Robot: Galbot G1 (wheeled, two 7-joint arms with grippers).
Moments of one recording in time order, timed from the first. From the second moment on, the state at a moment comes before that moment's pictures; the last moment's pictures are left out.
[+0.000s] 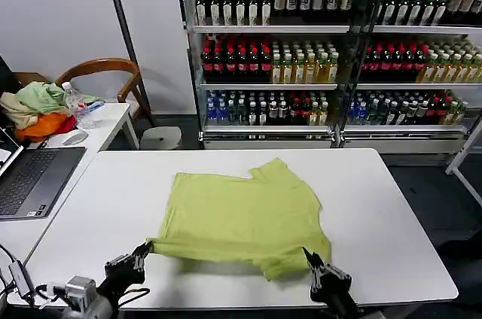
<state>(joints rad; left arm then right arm) 1.65 -1.02 -0.62 -2.23 -0.55 0.48 -0.10 -1.62 1.06 0.34 2.24 0.27 -0.25 0.16</state>
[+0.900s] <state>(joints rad) 1.39 -1.02 -0.48 -1.96 -0.58 0.42 -0.03 -1.34 1.09 0.29 1.96 0.26 -0.26 0.11</state>
